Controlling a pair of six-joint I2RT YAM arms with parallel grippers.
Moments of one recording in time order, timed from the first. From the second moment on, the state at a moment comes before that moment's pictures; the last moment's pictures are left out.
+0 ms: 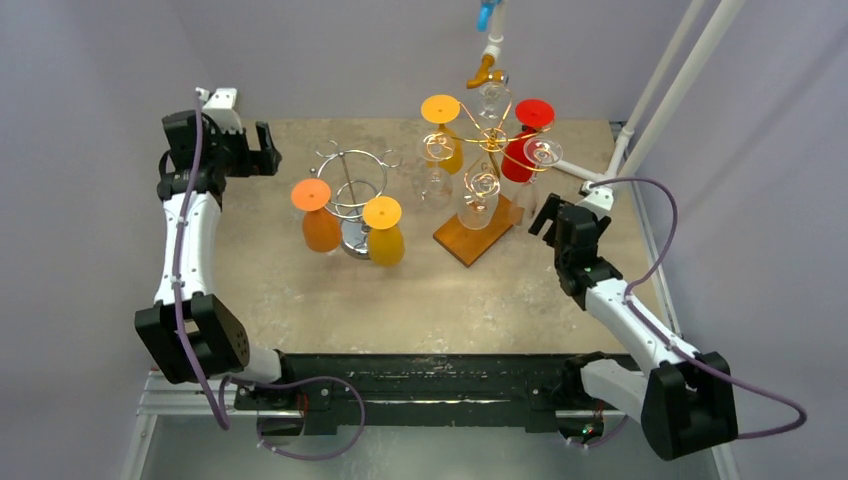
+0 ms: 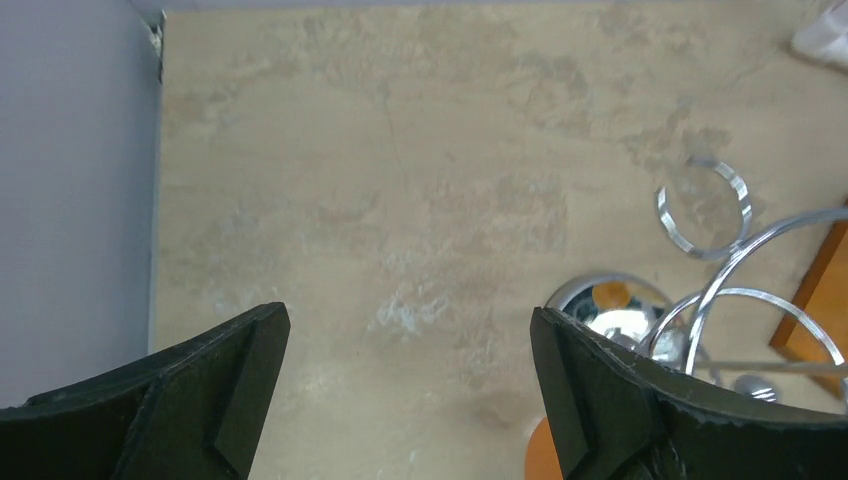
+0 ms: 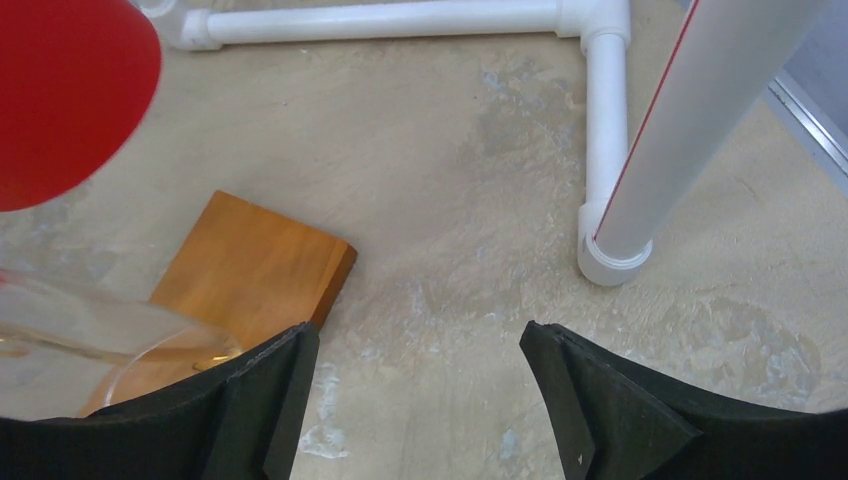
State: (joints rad) left arm 0.26 1.43 1.43 -0.46 0.36 0.08; right arm 0.24 1.04 0.59 0.01 0.48 0.45
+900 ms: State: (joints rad) left arm 0.29 1.59 0.58 0.42 0.45 0.03; right arm 0.10 1.36 0.44 0.62 0.34 0.25
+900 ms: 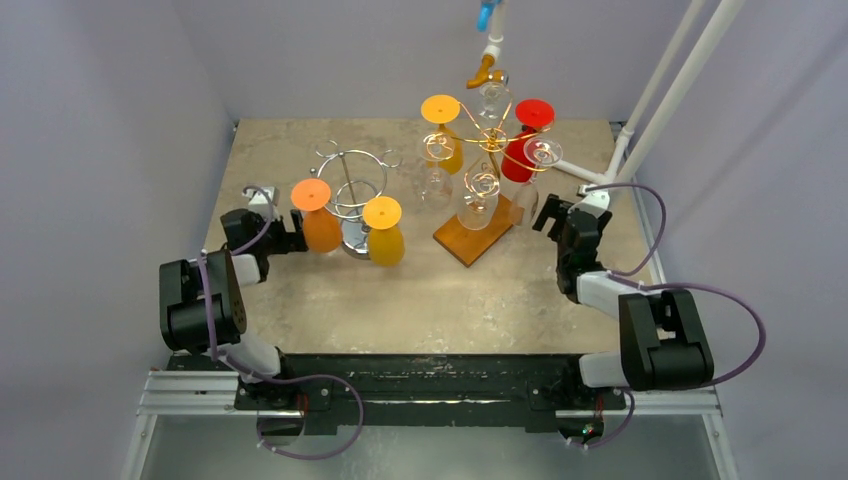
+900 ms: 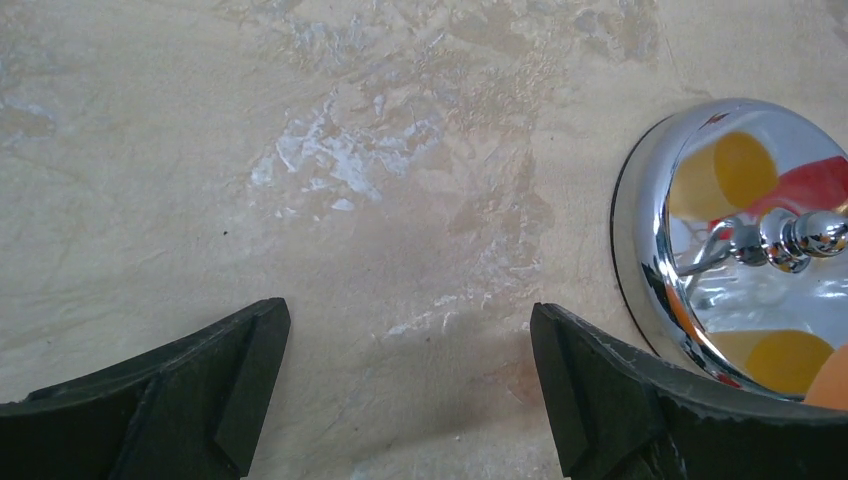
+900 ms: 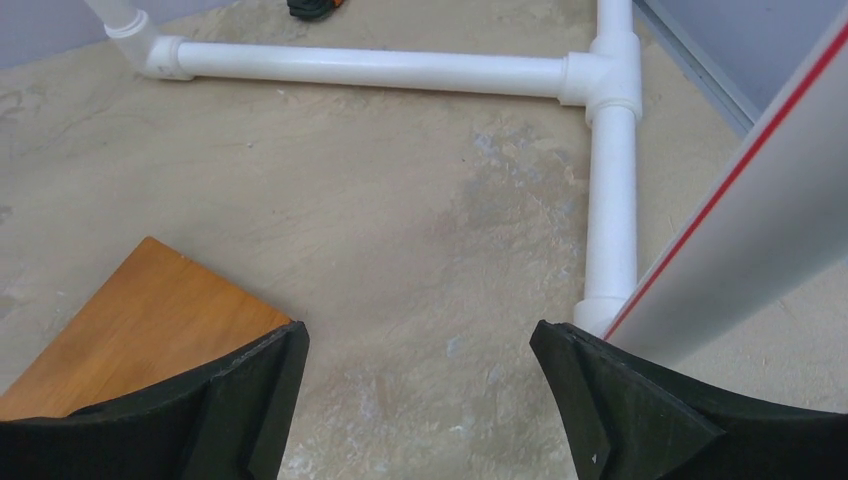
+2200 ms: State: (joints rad) left arm 0.06 1.67 0.23 1.27 0.22 0.01; right arm 0.12 1.52 0.27 1.27 0.43 0.11
